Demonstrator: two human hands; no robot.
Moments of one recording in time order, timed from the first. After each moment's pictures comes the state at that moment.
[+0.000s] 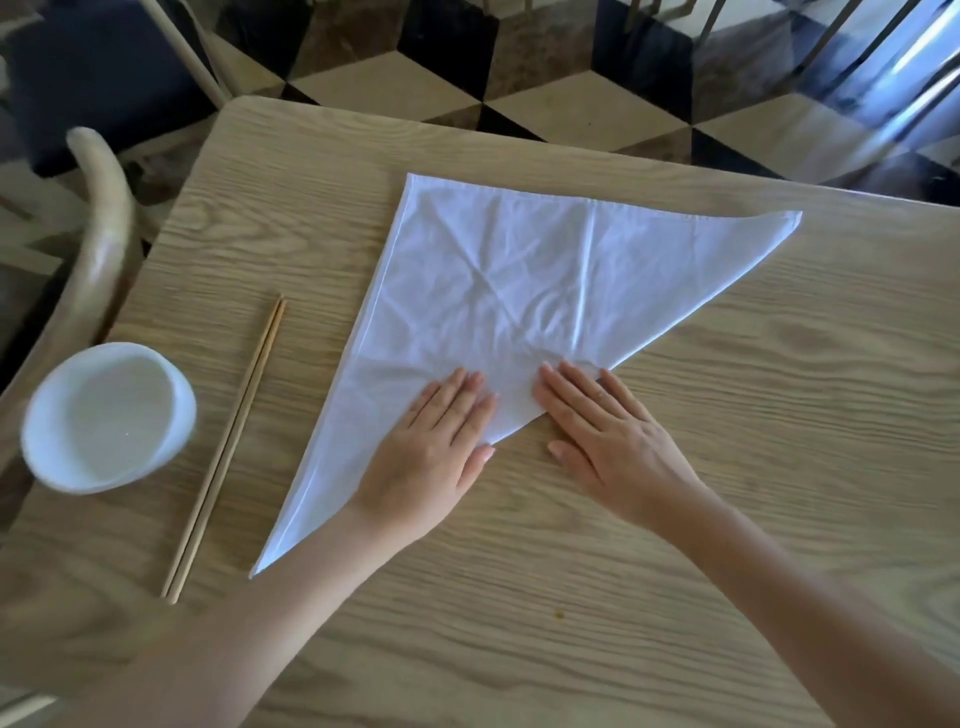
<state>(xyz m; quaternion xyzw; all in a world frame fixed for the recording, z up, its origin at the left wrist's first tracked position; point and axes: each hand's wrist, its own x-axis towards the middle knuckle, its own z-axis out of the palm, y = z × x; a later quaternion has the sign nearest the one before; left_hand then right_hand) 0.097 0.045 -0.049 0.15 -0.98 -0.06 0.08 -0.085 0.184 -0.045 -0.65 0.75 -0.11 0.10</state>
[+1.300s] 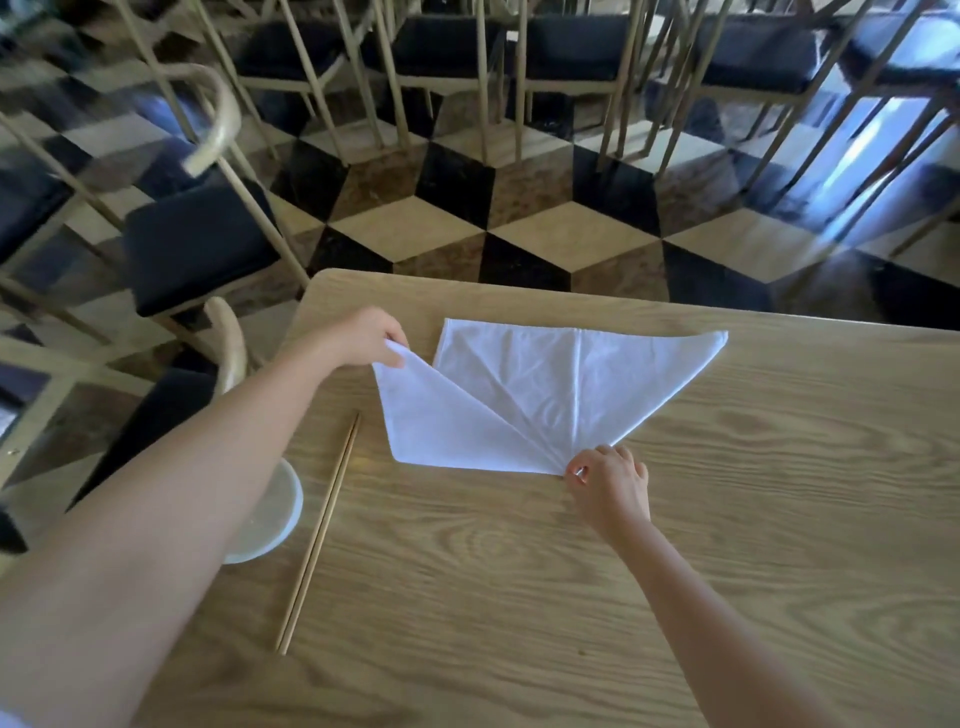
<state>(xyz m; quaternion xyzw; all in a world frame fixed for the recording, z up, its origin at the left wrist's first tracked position) 0.047 -0.165 0.103 0.33 -0.88 -0.30 -0.14 -0.068 0.141 -0.003 -0.31 0.92 -0.16 0.18</state>
